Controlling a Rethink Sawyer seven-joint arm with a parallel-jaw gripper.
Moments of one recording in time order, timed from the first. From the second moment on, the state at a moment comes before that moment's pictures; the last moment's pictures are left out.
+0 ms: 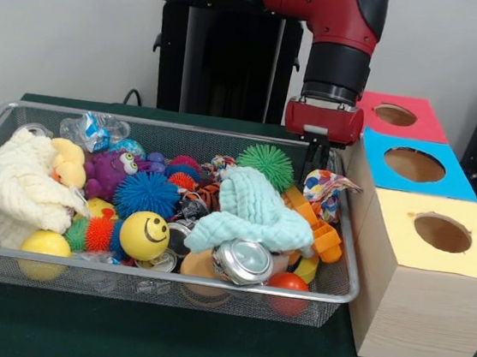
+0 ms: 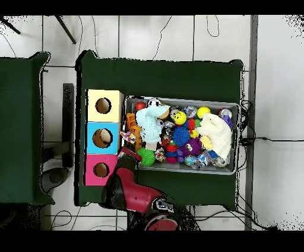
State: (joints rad) arm -0.06 -0.49 0.00 2.20 0.19 -0.75 2.08
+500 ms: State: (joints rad) arm -0.06 -0.51 0.00 2.20 0.19 -0.75 2.08
